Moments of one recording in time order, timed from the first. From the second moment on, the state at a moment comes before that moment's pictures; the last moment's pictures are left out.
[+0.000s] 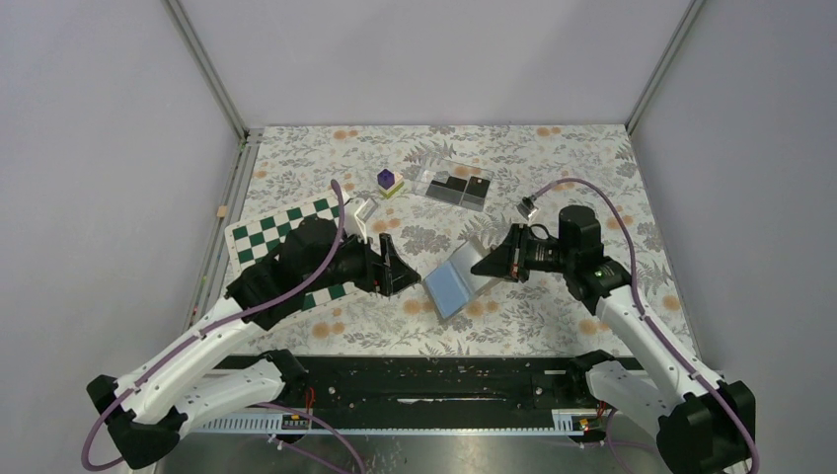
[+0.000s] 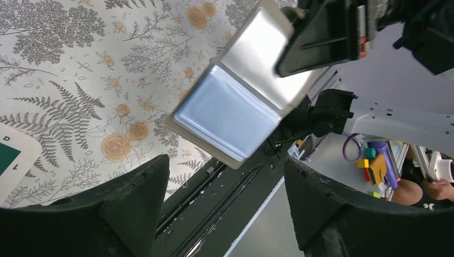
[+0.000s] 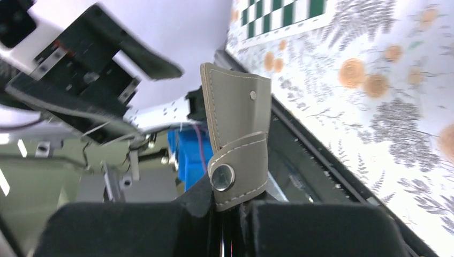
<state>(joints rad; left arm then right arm) -0.80 0.85 0.93 -0.52 0.22 -0.61 0.34 0.95 0.68 -0.18 -0.93 0.93</state>
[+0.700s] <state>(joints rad) -0.80 0.96 0.94 -0.36 0.31 -0.71 0.32 1.08 0.35 -0.08 -0.51 0.98</state>
